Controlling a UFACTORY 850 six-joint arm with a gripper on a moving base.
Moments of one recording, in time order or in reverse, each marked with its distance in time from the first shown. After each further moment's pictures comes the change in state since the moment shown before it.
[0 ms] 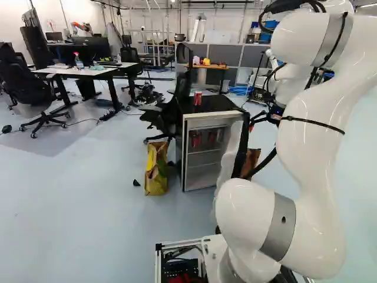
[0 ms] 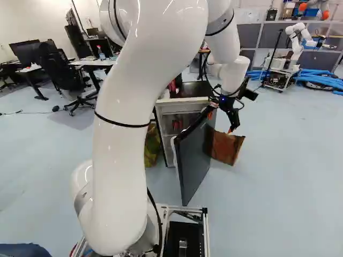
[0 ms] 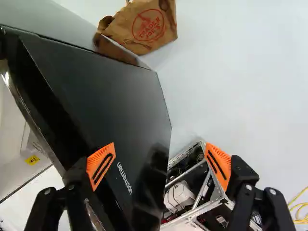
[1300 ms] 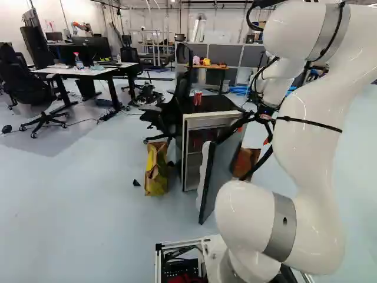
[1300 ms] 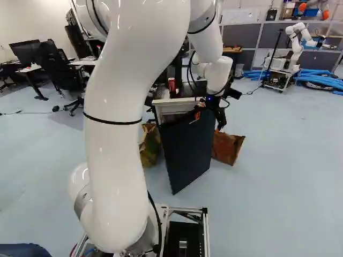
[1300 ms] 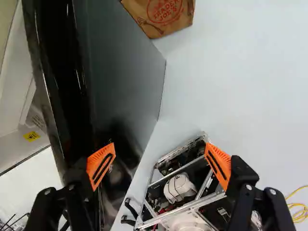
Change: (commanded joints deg) arm 5.7 3.6 5.4 0.0 0.0 0.0
